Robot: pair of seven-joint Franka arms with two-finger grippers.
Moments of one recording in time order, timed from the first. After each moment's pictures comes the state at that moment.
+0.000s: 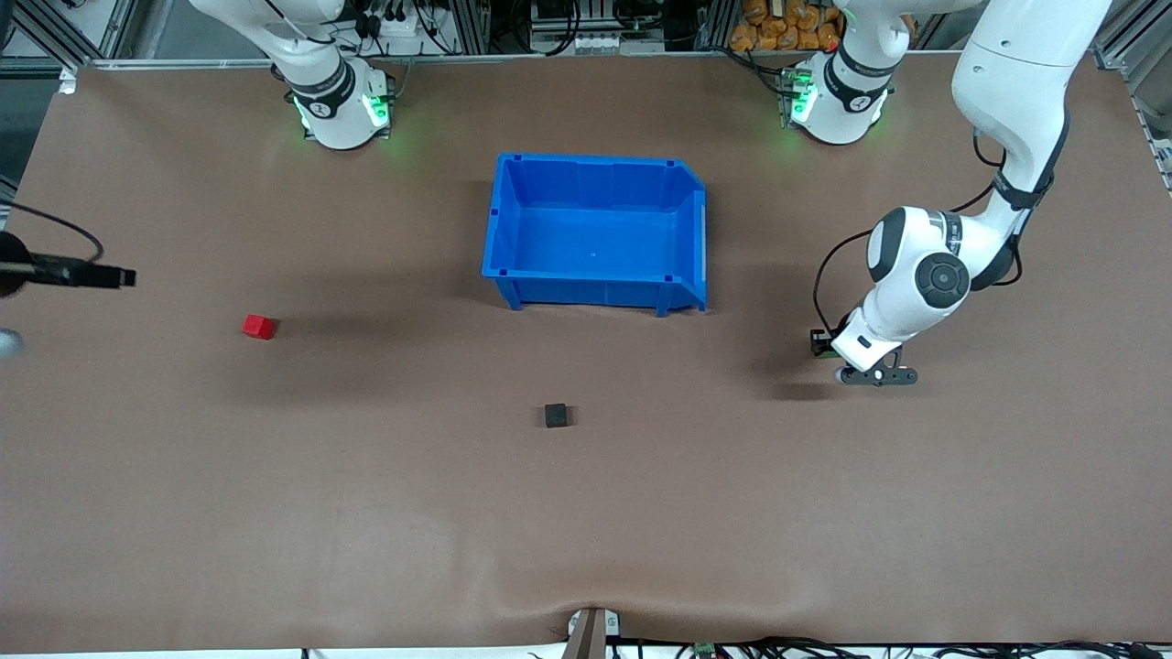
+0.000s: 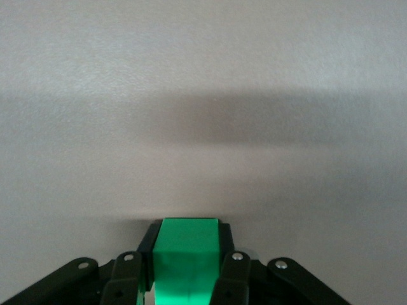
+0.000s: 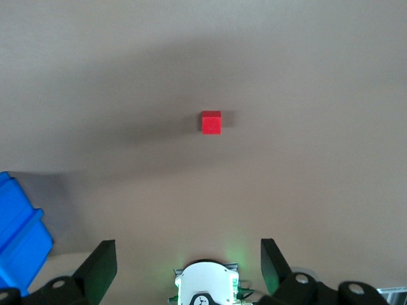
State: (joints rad) left arm 0.00 0.43 -0.16 -2.21 0.07 2.61 -0.26; right arm -0.09 0.33 -0.13 -1.41 0.05 1.32 -0.03
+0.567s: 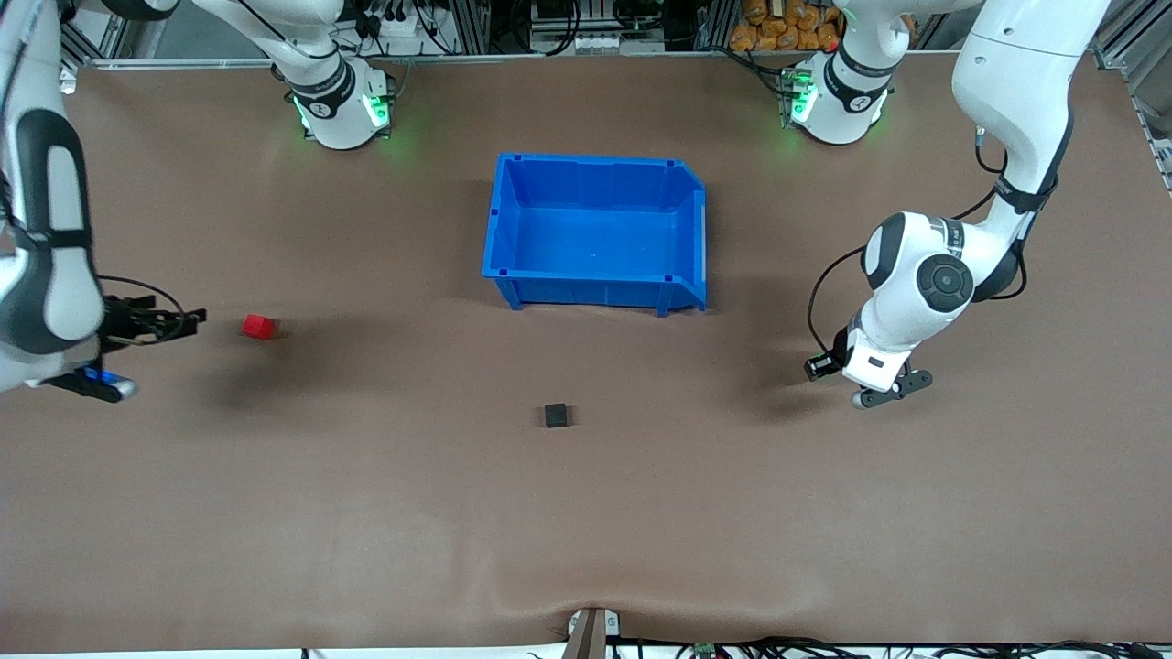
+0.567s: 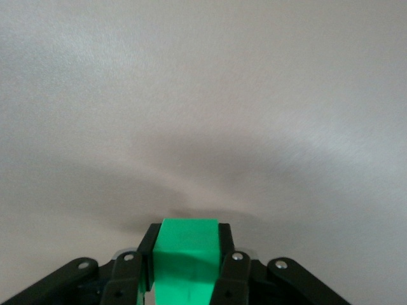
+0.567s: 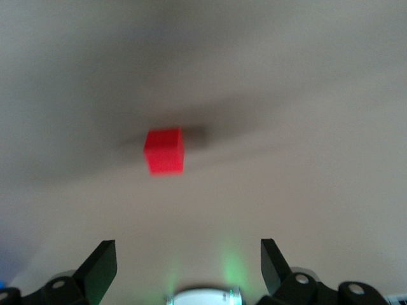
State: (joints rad) left arm 0.00 0.43 -0.20 -2.07 0.07 2.56 -0.65; right arm -0.16 0.56 -0.14 -1.64 0.05 1.61 -0.03
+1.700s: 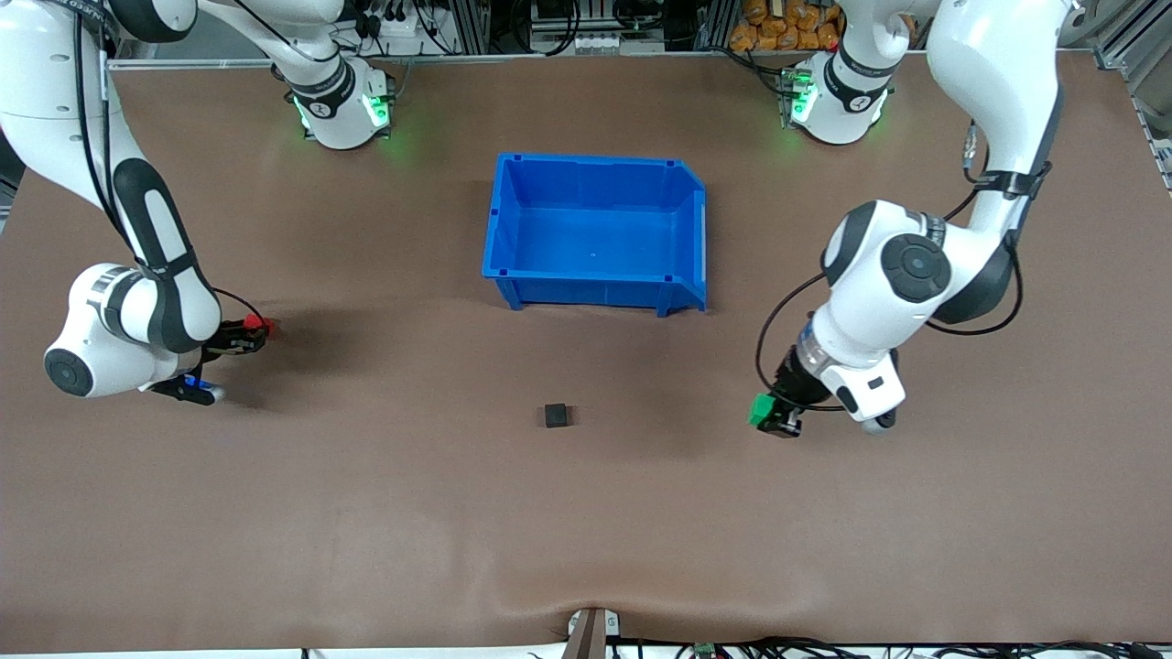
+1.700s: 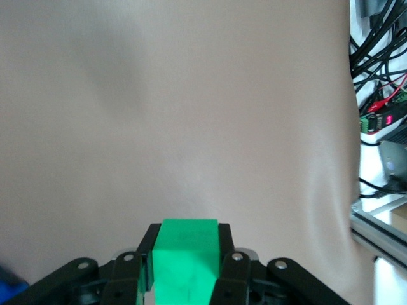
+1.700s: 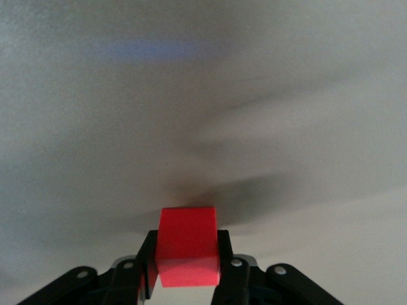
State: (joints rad) left arm -0.17 0.48 -0.26 -1.65 0.07 2.37 -1.73; right arm -0.13 0.61 -0.10 -1.84 0.06 1.91 0.05
